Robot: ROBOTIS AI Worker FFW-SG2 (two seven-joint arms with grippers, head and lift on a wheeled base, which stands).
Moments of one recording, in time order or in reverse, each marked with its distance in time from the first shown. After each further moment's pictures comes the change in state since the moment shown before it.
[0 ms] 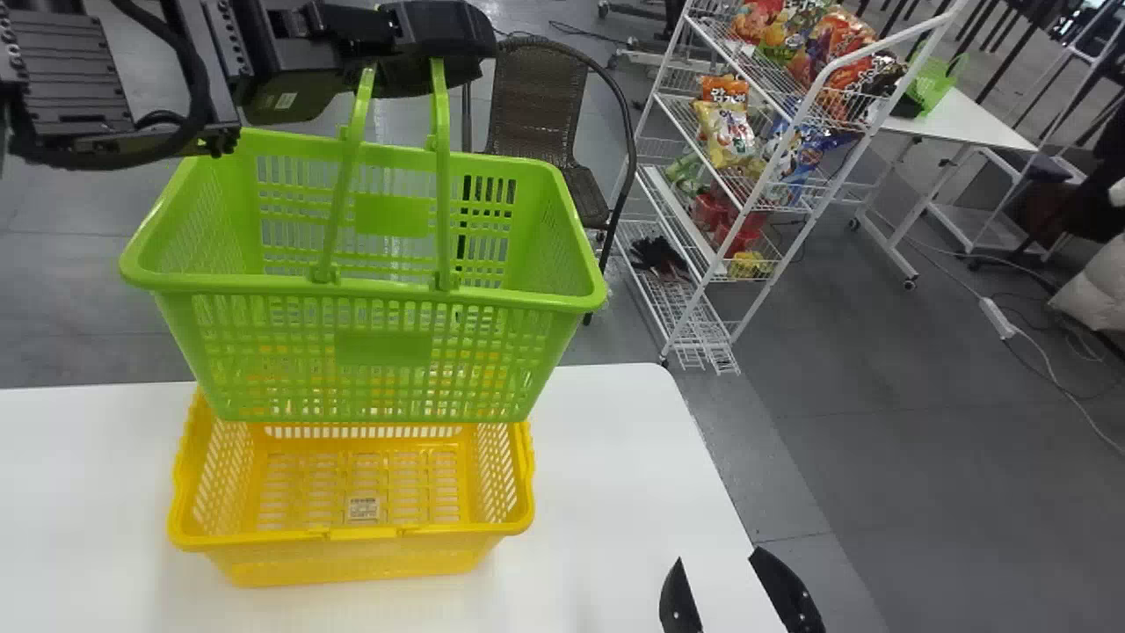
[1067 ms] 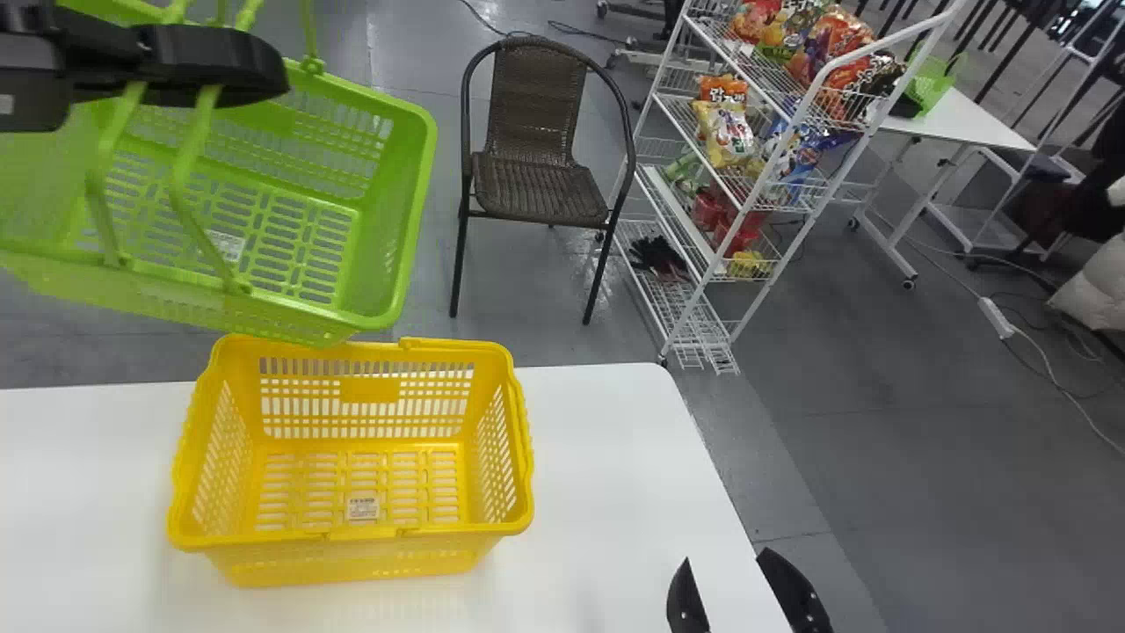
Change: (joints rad) left arm 0.009 0.326 0.122 0.024 0.113 0.163 -0.044; right arm 0.003 -0.003 -0.009 0.000 -0.005 -0.004 0.002
